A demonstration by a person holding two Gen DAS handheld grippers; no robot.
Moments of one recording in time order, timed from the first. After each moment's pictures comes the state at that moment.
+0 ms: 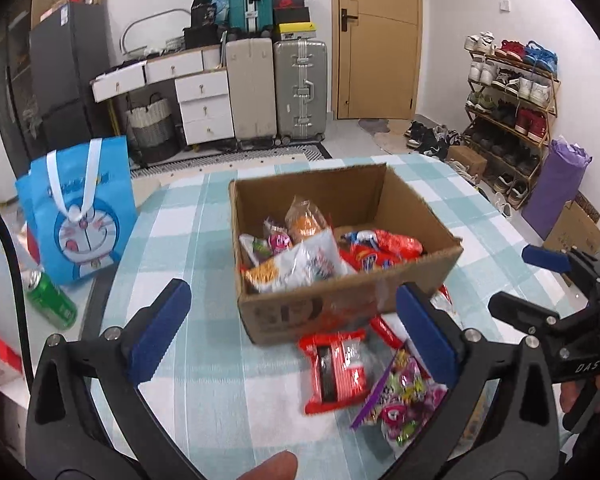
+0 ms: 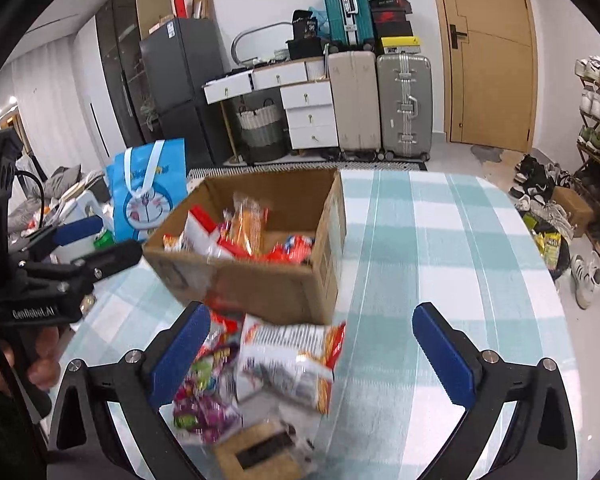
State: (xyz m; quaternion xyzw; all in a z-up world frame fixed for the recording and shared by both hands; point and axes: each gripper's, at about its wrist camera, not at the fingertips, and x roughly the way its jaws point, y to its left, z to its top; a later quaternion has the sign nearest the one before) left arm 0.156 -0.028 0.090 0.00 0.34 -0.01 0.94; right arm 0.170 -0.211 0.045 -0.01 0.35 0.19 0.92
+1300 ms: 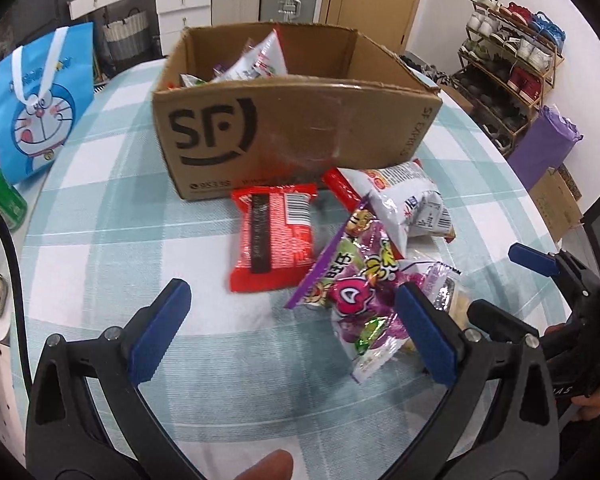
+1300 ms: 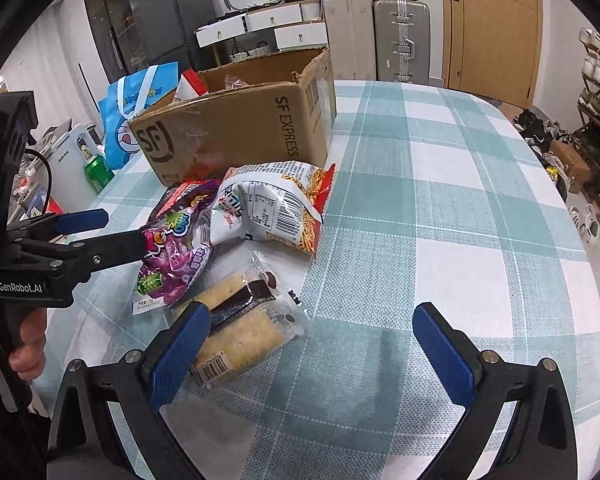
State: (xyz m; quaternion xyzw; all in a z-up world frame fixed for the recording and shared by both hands) left arm 0.129 -0.070 -0.005 -0.05 0.48 -0.05 0.88; right arm 0.112 -0.228 -0.030 -0.03 0.44 0.18 0.88
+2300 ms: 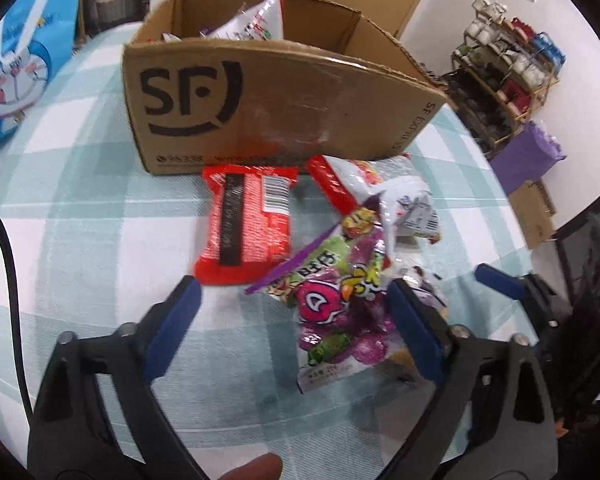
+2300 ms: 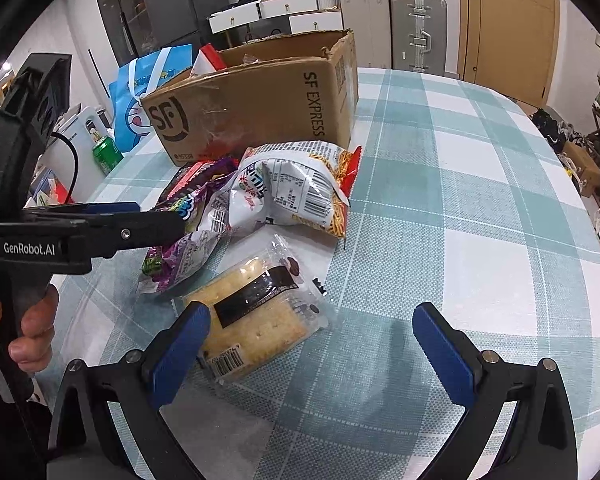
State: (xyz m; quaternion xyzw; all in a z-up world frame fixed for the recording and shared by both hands) left arm 0.160 -0.075 -0.027 -0.13 0.51 -0.09 0.85; right arm 0.113 -0.213 -0.041 -0.04 0.45 0.20 0.87
